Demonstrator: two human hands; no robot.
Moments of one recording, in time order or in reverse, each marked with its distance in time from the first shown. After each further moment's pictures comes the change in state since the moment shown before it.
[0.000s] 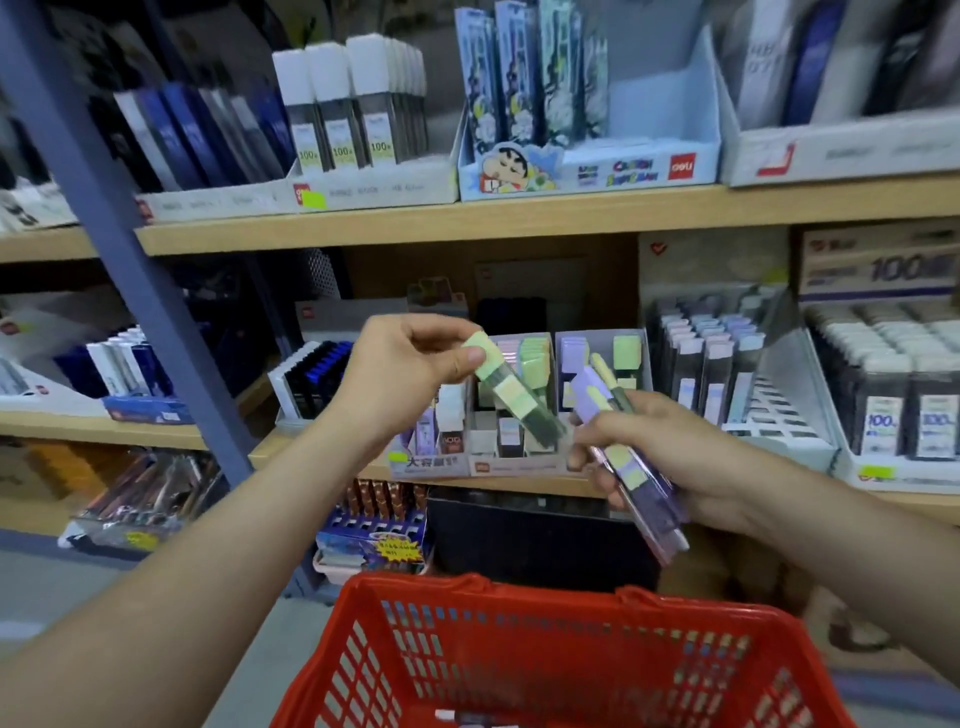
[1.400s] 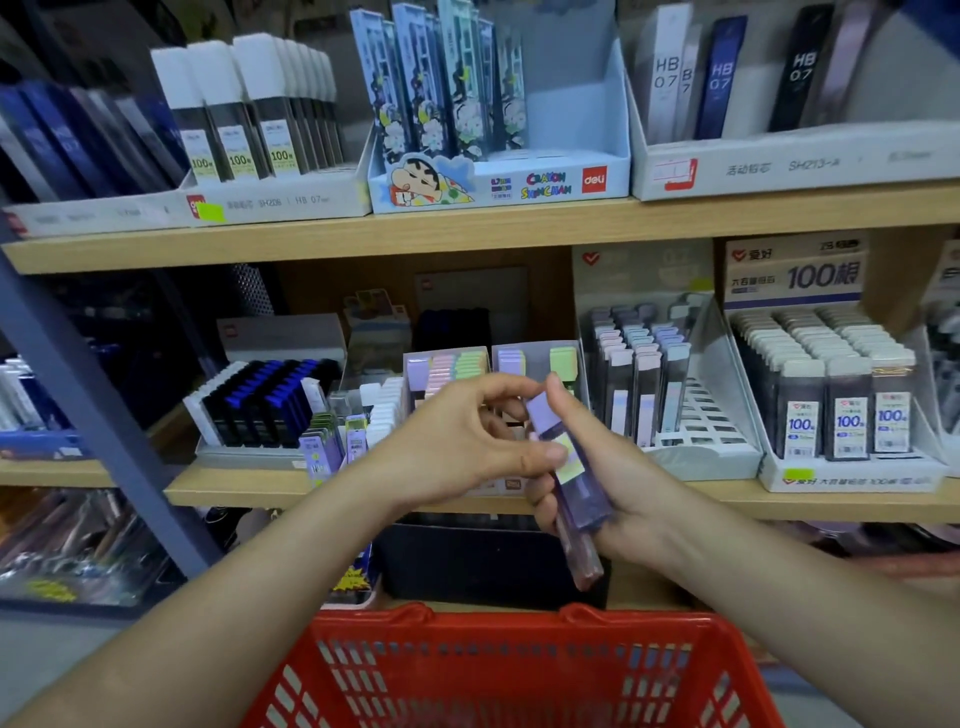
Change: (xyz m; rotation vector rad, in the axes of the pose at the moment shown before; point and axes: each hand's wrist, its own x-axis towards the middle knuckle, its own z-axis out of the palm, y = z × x) left_hand -0.013 0.011 0.075 0.112 -0.525 -0.028; right_hand 0.002 0.011 -0.006 0.532 0.013 0.156
